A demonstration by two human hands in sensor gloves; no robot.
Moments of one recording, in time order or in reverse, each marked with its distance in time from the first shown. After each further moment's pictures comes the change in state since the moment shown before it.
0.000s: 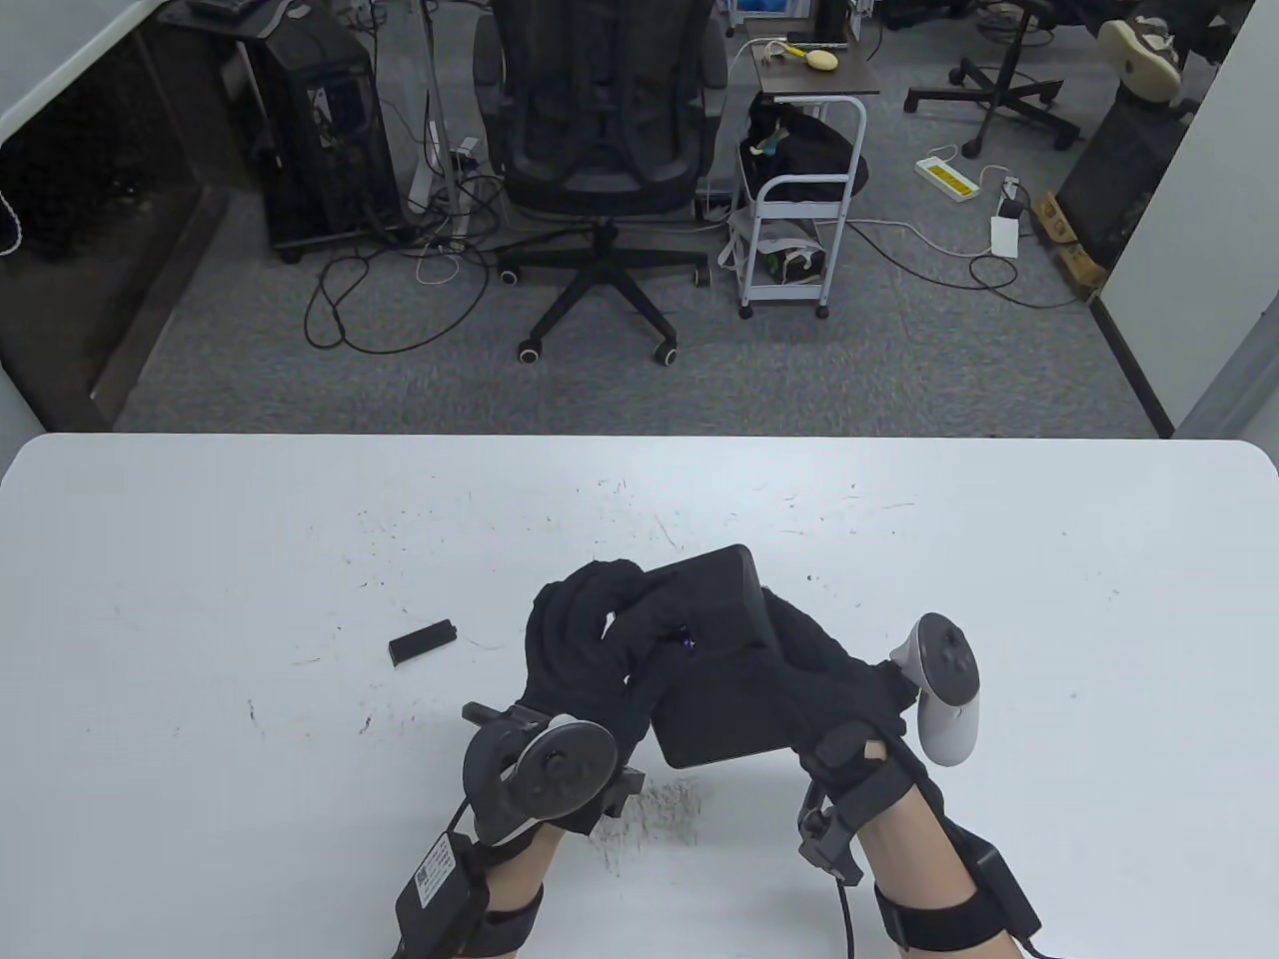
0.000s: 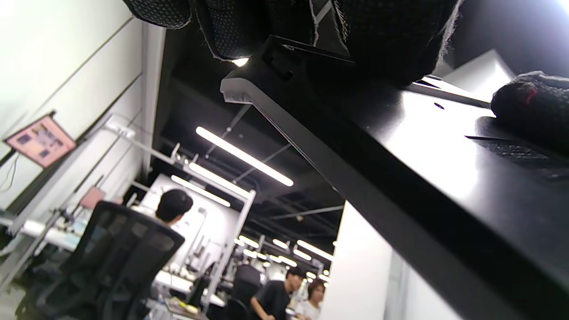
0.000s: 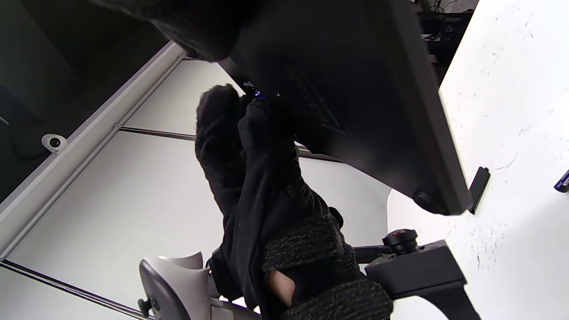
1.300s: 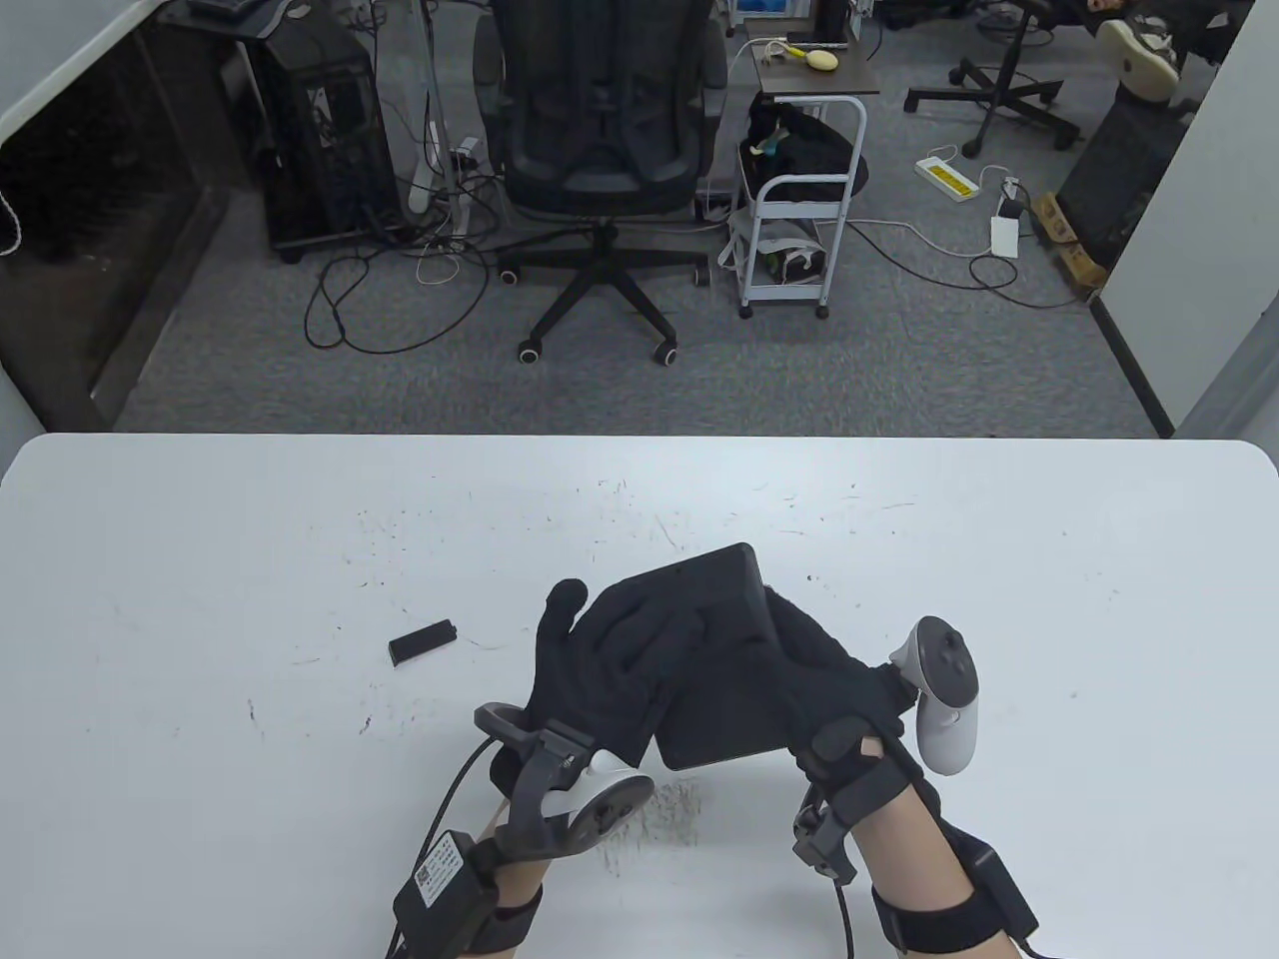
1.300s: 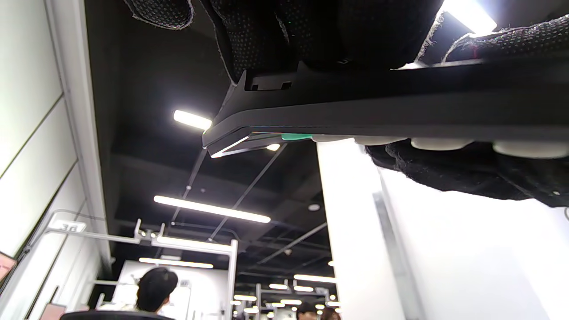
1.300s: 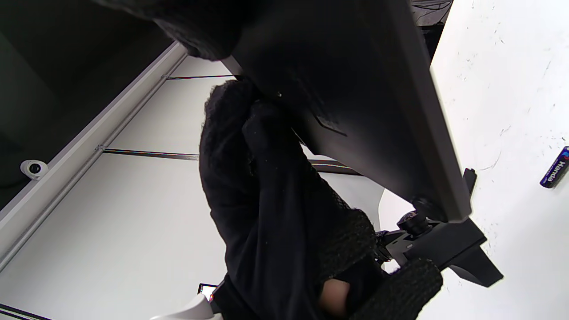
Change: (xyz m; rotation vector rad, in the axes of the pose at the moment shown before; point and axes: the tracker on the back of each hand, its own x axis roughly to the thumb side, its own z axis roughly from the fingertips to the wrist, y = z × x) left_hand 0.019 -0.011 0.012 0.171 -0.241 -0.304; right_hand -0.005 -0.001 0.002 -0.059 0.057 -0.047
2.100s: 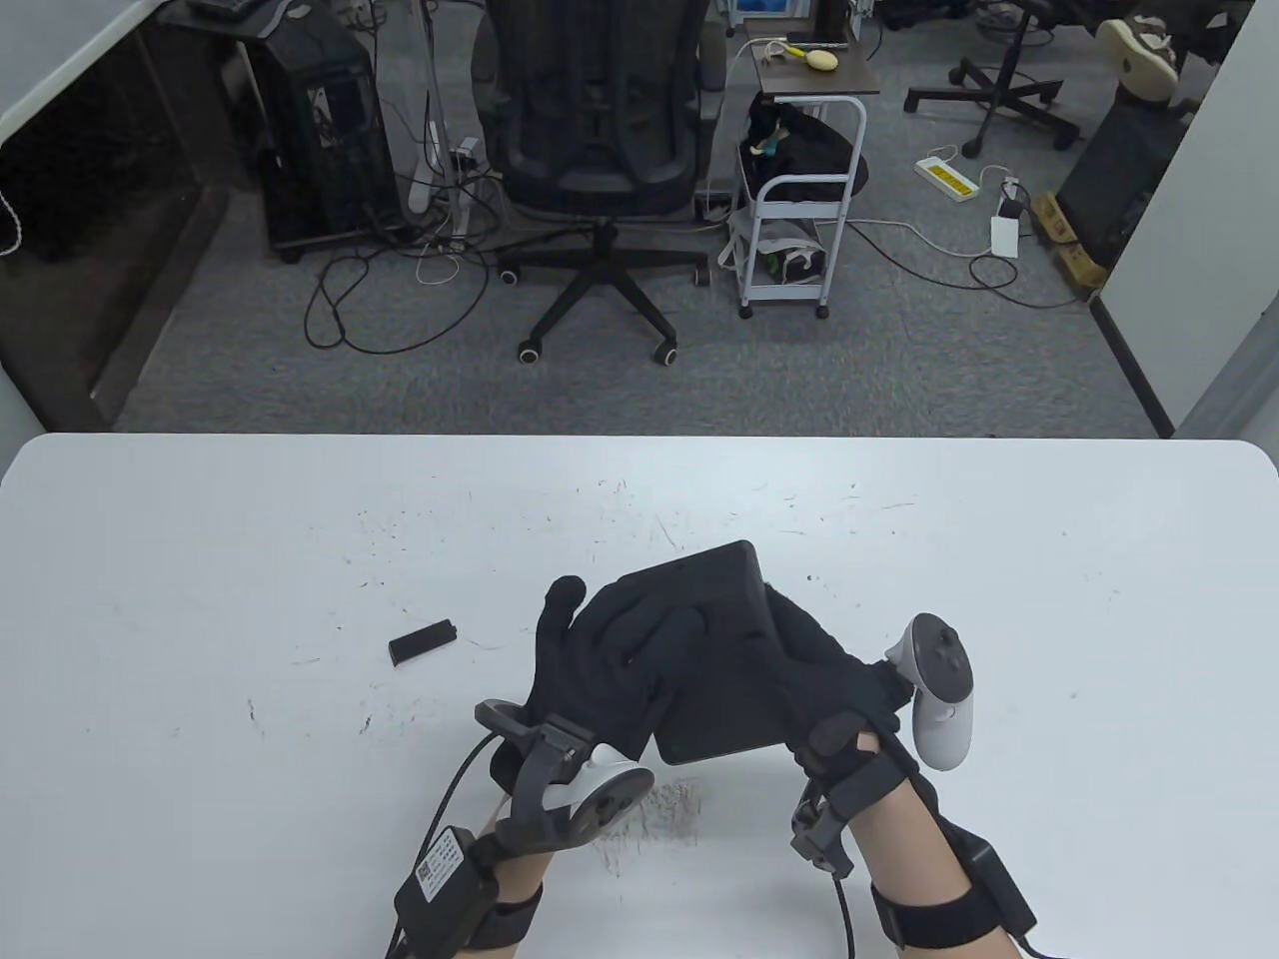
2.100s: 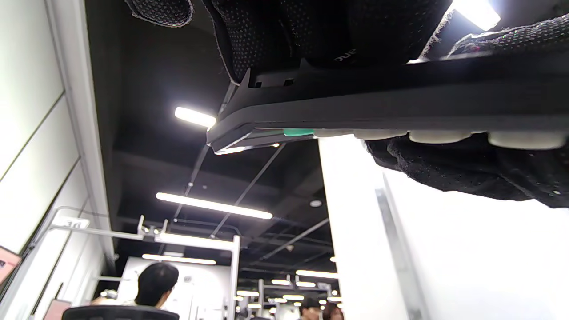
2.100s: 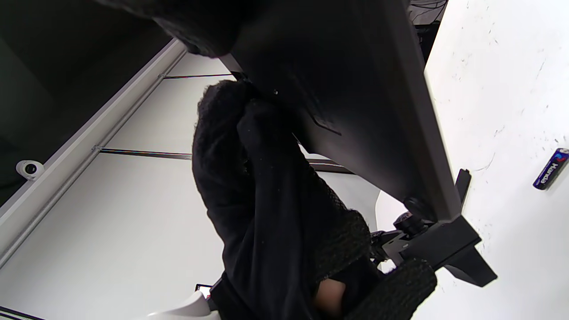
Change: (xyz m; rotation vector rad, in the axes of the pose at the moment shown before) left_hand -0.003 -0.006 0.000 -0.012 0.008 -0.002; right_hand -0.007 -0.002 -0.004 0.002 0.008 0.002
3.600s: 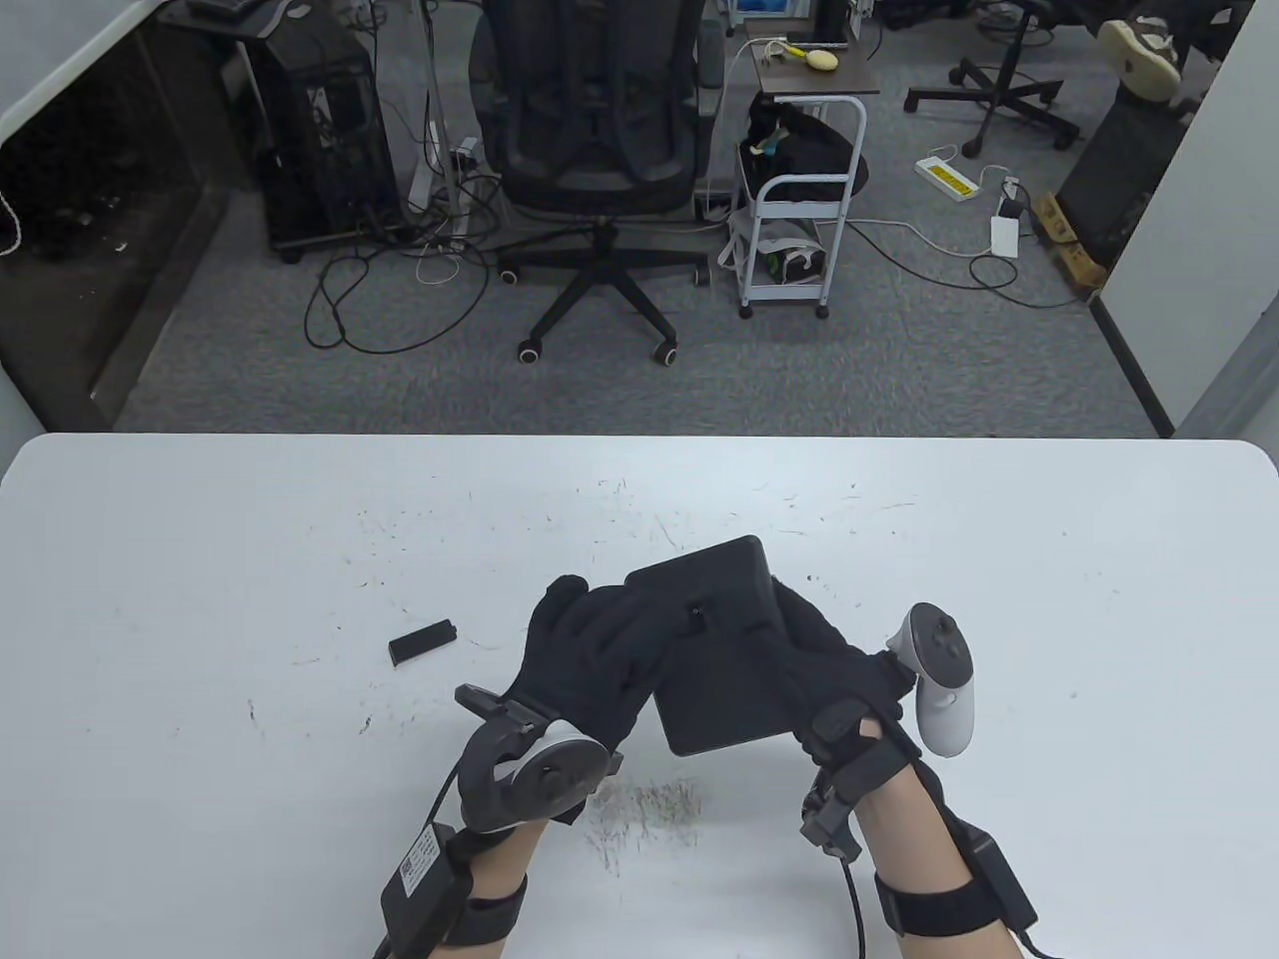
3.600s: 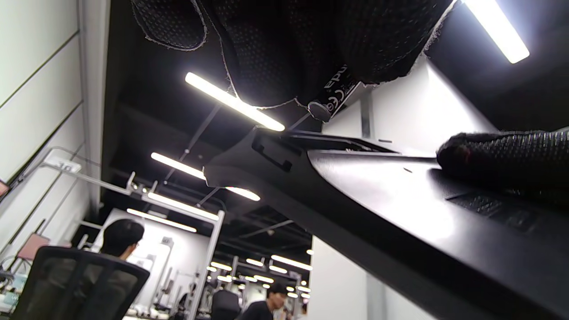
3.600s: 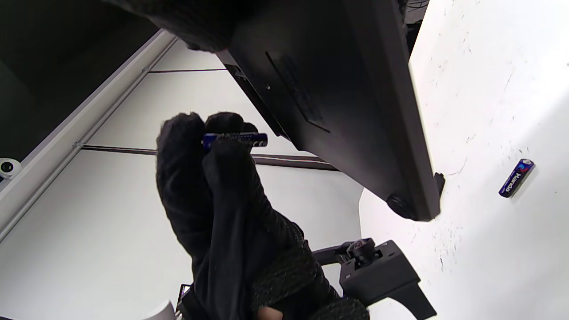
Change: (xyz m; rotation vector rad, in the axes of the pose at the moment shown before) left_hand -0.022 0.006 -0.006 -0.063 0.033 0.193; right_hand -0.010 -0.011 -0.006 0.021 0.045 0.020
